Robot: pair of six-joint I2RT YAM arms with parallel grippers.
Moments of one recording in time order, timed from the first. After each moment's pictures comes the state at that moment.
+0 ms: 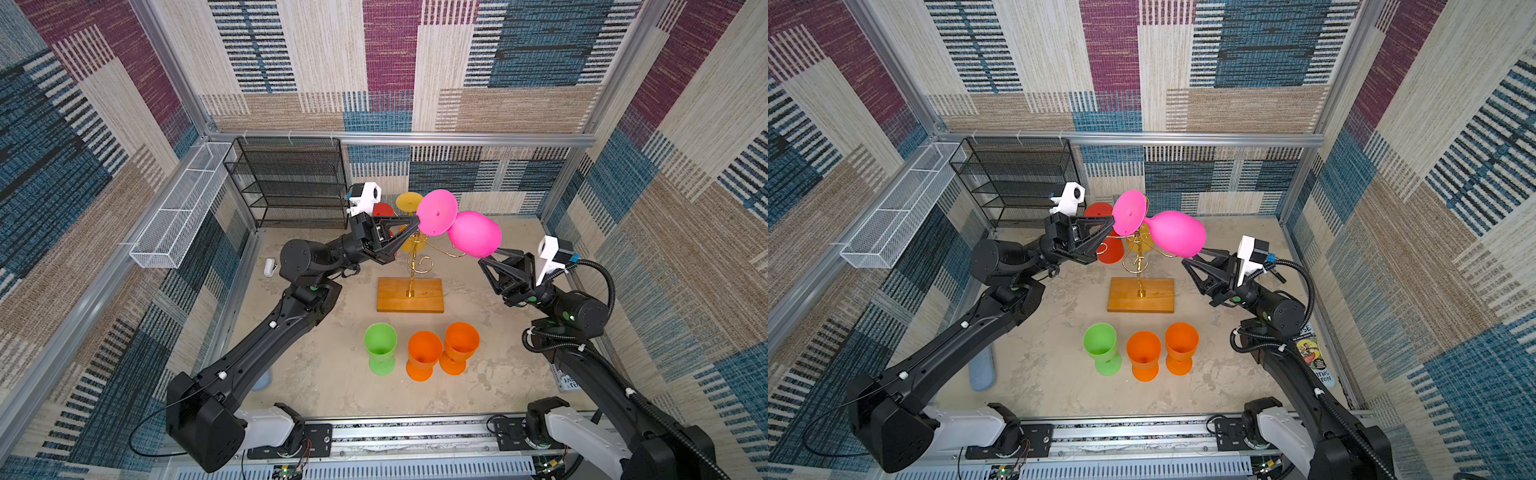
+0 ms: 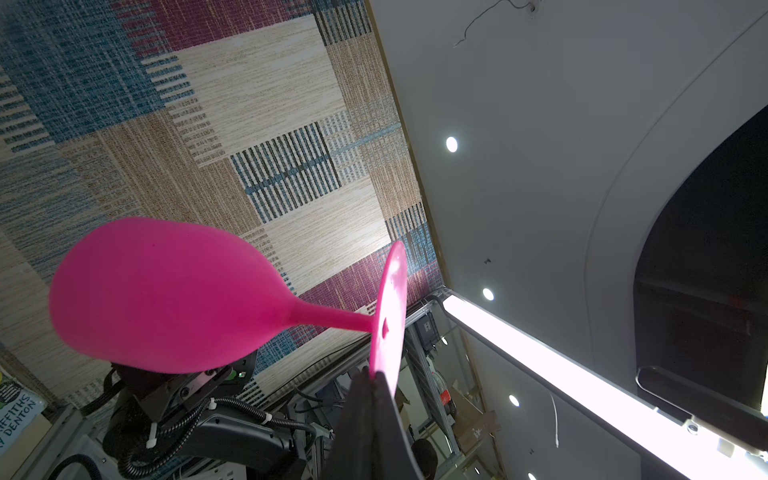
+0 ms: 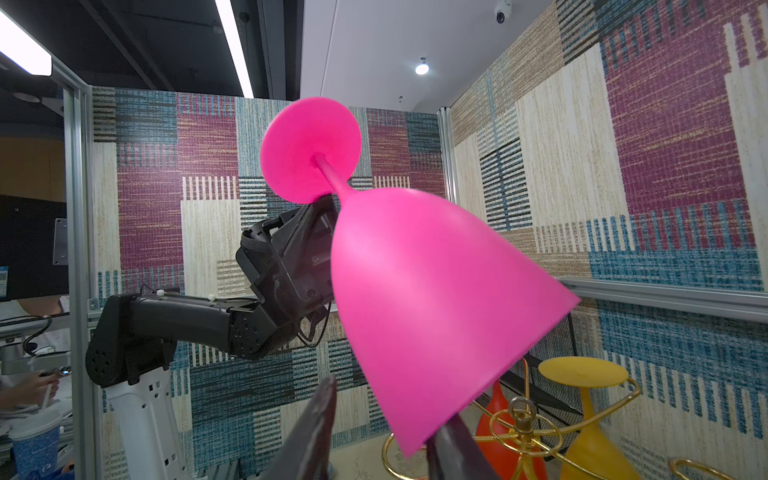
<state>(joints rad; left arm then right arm) -0.57 1.32 1.20 0.86 0.77 -1.78 0.21 0.98 0.61 1.18 -0.83 0.75</state>
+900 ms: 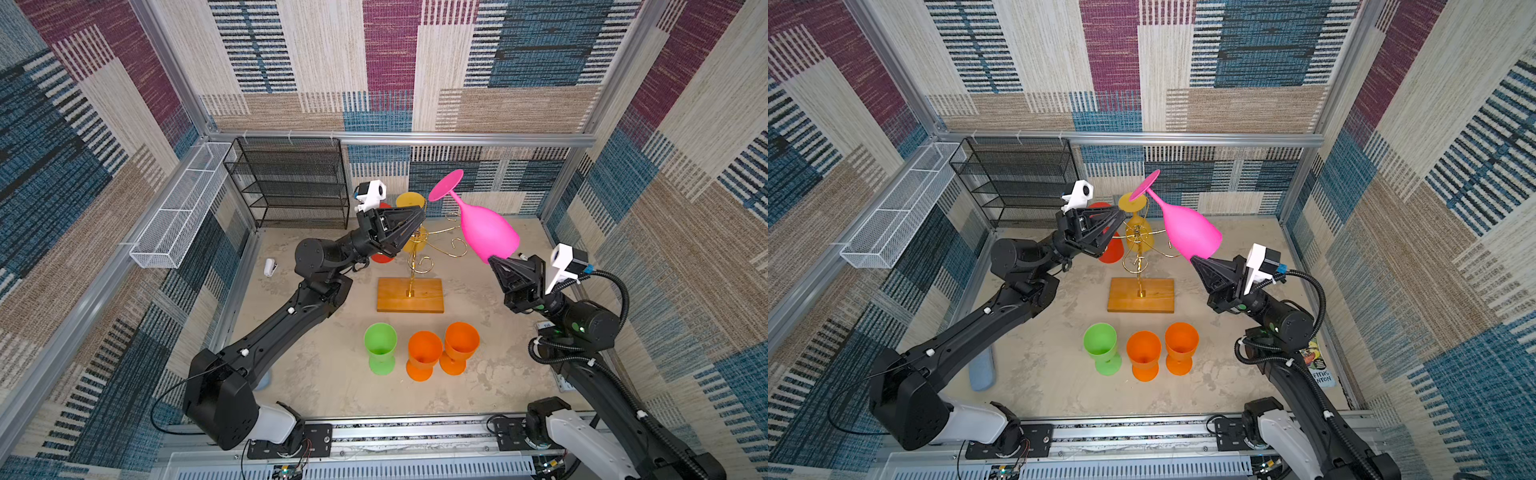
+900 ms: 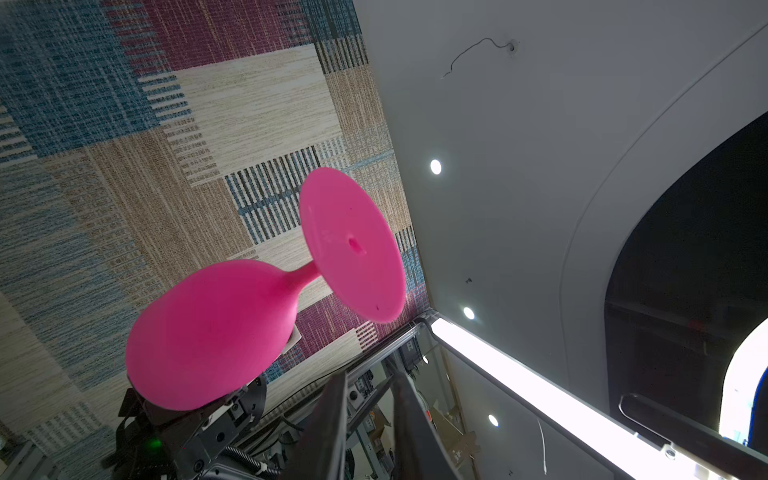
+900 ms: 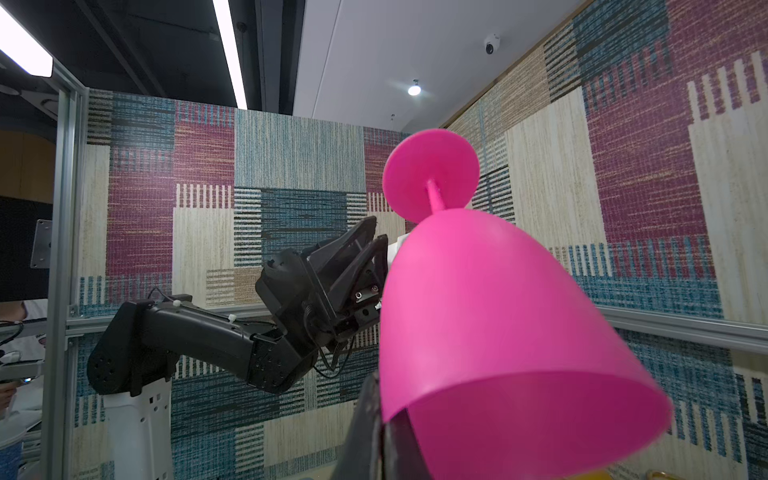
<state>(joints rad) -0.57 1.44 1.21 1.03 0.71 -1.88 0.21 0.85 0.60 1.08 -0.76 0.69</state>
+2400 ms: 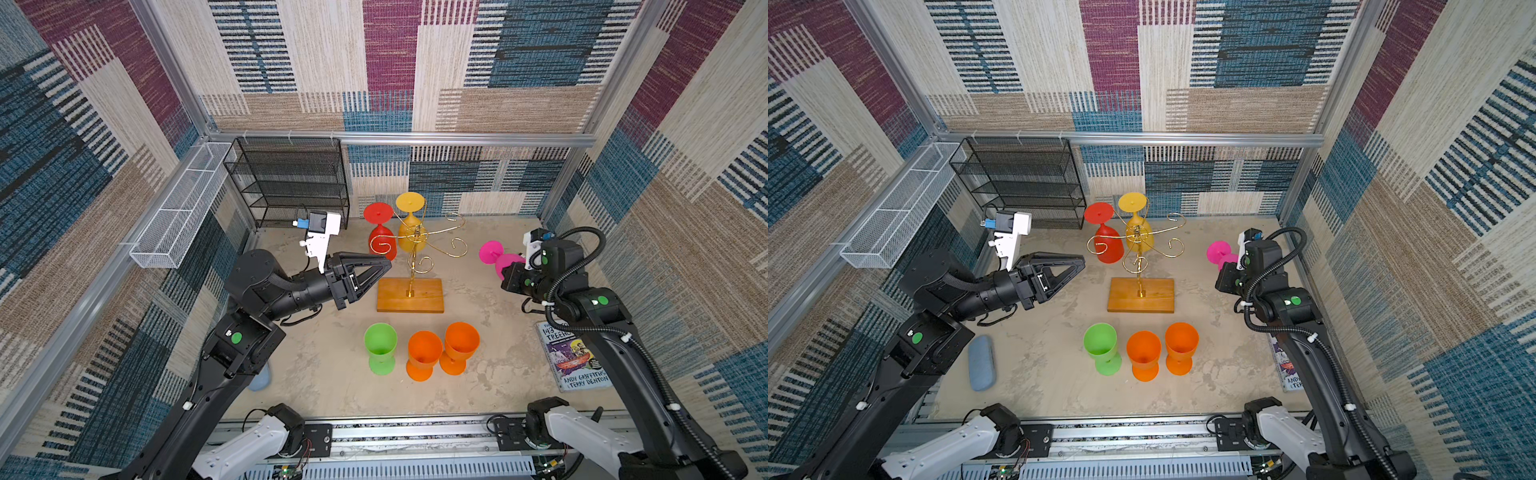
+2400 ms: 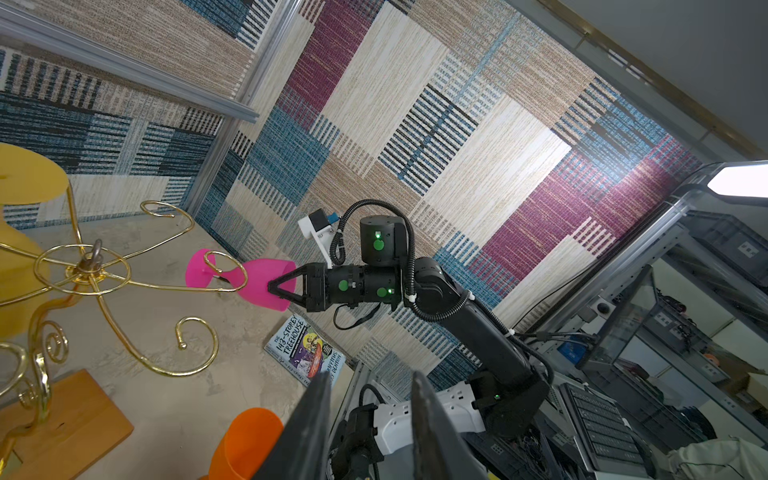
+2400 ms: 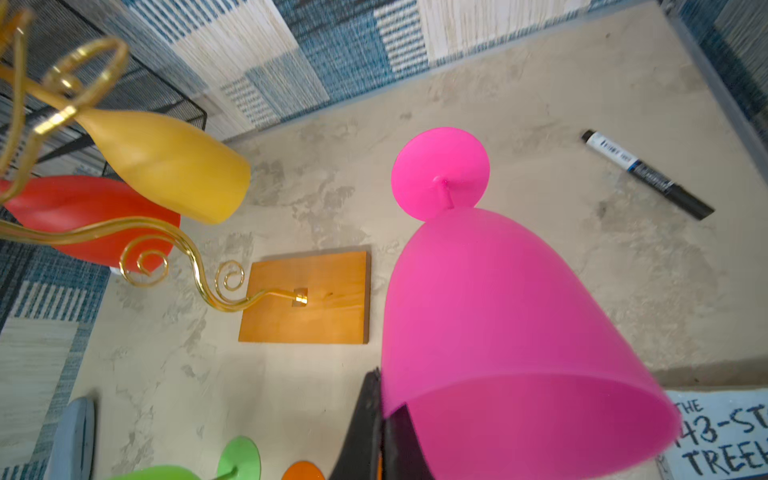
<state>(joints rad) -0.57 0.91 1.25 -0.21 0.66 -0.68 0.21 1.04 1.15 -0.81 -0.08 0.41</state>
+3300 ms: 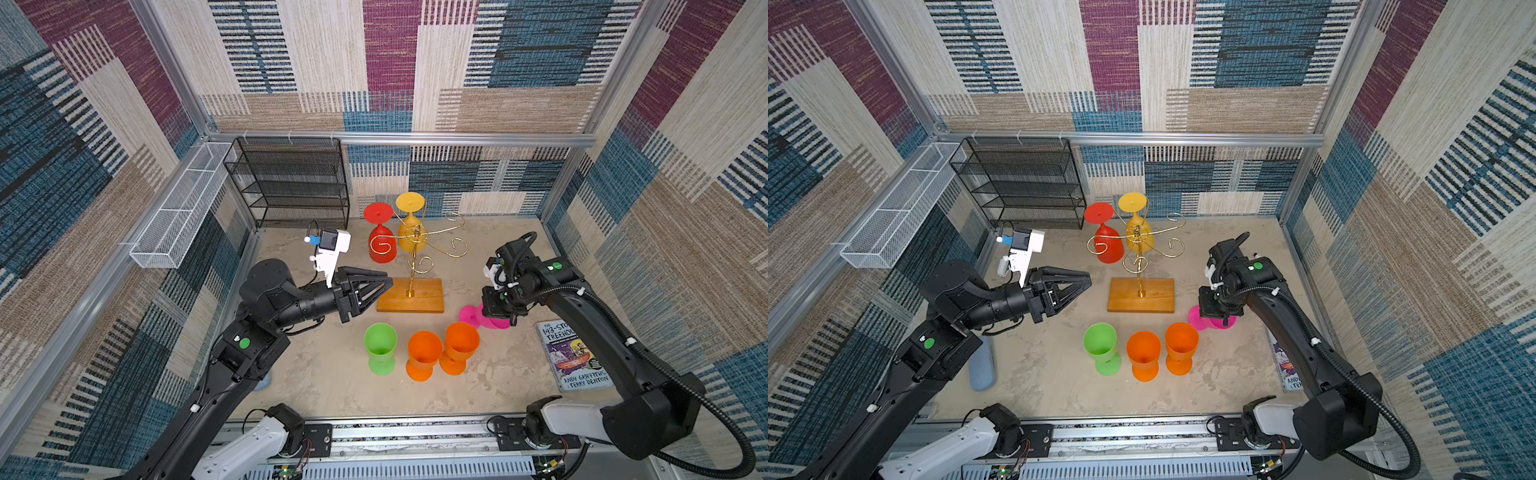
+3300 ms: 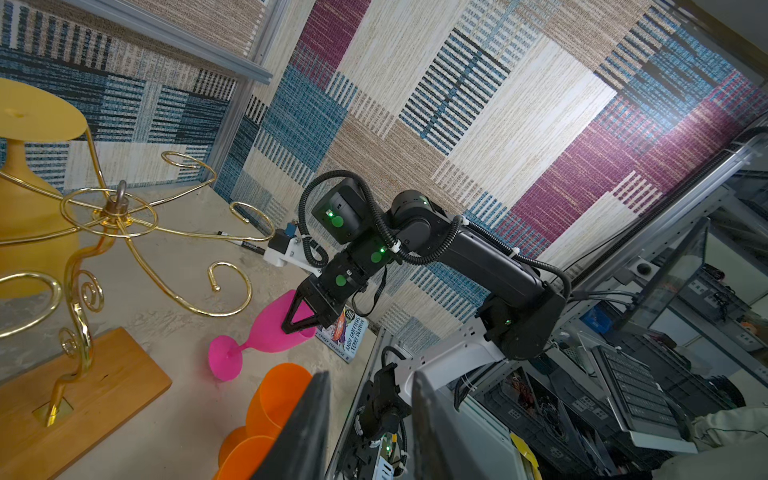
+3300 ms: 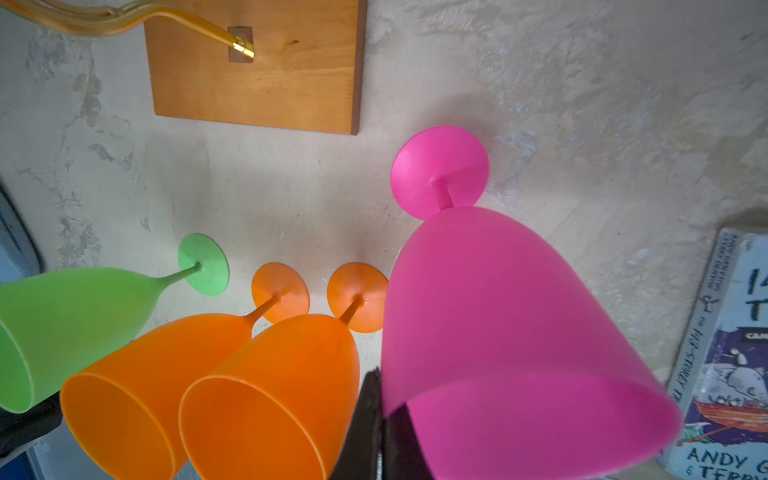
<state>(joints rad) -0.57 0.88 1.14 -0.23 0.69 -0.58 0.33 1.32 1.30 -1.26 -0.18 0.31</state>
